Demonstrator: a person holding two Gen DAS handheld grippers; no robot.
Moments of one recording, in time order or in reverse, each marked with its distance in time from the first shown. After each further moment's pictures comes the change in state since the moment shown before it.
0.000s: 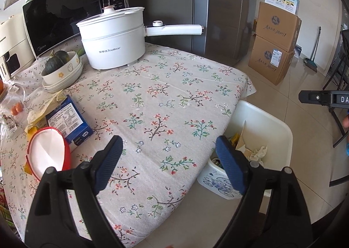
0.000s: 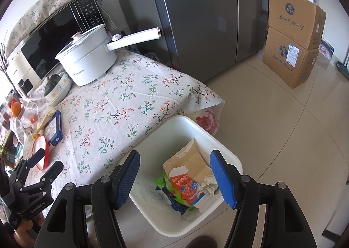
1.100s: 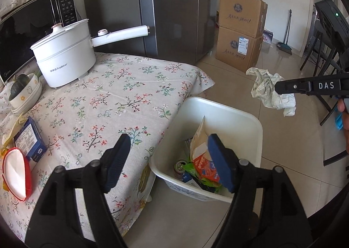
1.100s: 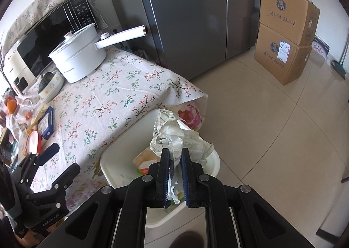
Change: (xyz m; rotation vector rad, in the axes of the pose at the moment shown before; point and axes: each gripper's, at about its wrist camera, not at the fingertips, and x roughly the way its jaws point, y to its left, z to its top) left arm 0.011 -0.090 0.000 0.149 -0.013 -0.145; right arm -0.013 -0.044 -0.016 0.013 0.017 -0.037
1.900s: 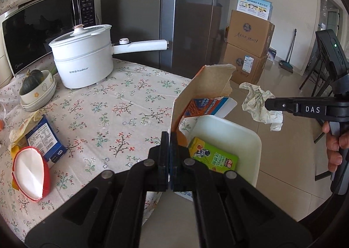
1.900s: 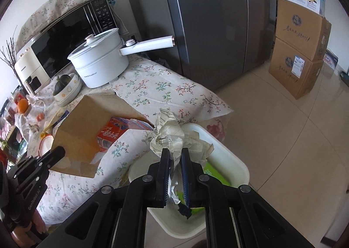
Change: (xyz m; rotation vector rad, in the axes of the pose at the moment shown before) left arm -0.035 0.045 0.009 -0.080 -0.054 -0.033; right arm -0.006 0.047 0.012 -0.031 -0.058 0.045
